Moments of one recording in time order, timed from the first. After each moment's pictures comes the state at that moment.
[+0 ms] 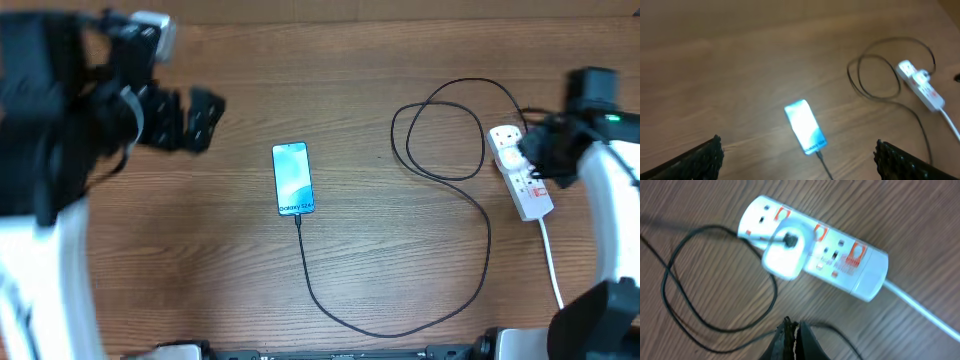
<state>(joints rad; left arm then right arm) 0.03 1.42 2.09 -1.42 0.37 0.12 -0.28 1.59 1.36 -1.03 0.01 0.62</state>
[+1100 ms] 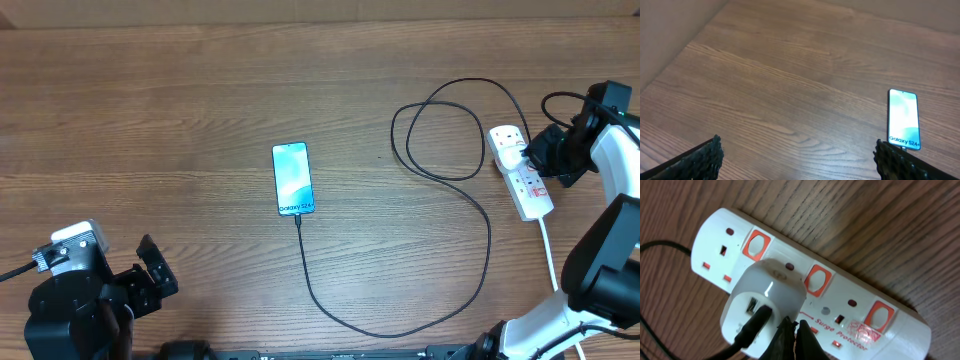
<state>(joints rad) 0.03 0.60 1.23 -1.30 -0.27 -0.25 -0.41 1.87 1.36 -0.86 -0.14 0.45</state>
